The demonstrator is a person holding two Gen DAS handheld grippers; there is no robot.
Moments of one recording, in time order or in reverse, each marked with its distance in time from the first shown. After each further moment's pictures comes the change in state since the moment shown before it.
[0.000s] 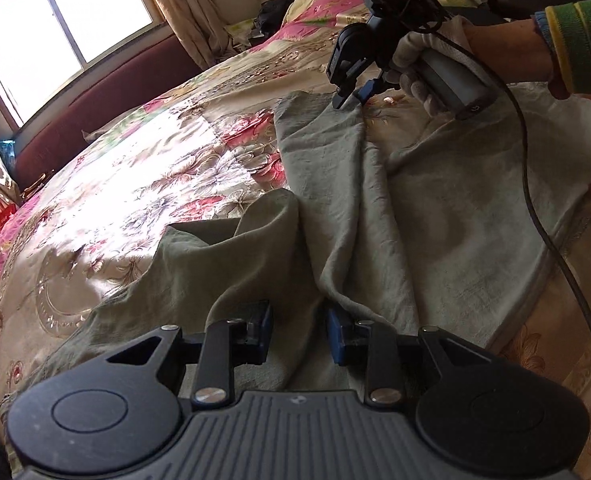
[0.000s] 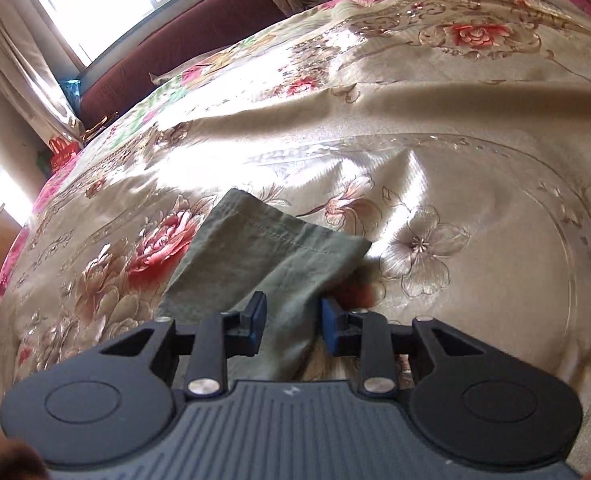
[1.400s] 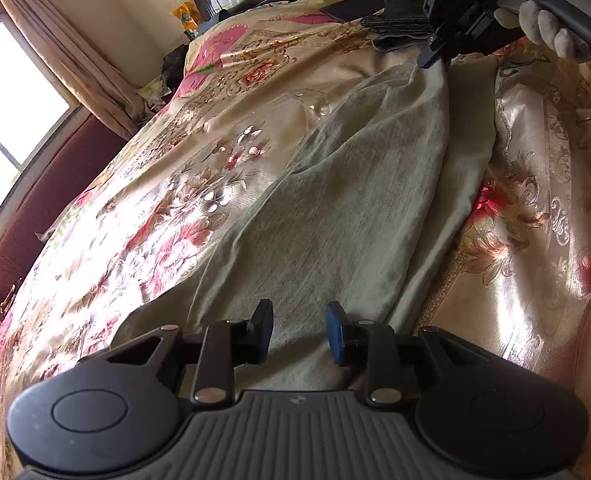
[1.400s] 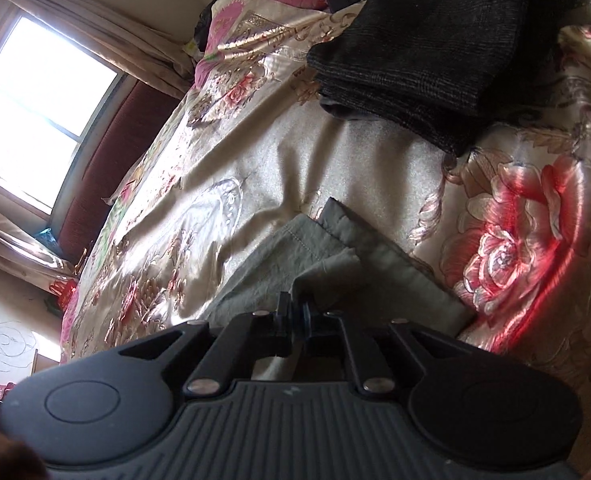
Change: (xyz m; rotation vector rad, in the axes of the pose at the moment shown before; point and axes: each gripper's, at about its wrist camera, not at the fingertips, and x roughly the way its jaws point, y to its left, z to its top) left arm -0.012 -0.106 0.040 0.315 -0.071 -0.075; right arm -0.210 -0.197 -0.091 0.498 -0.124 0.029
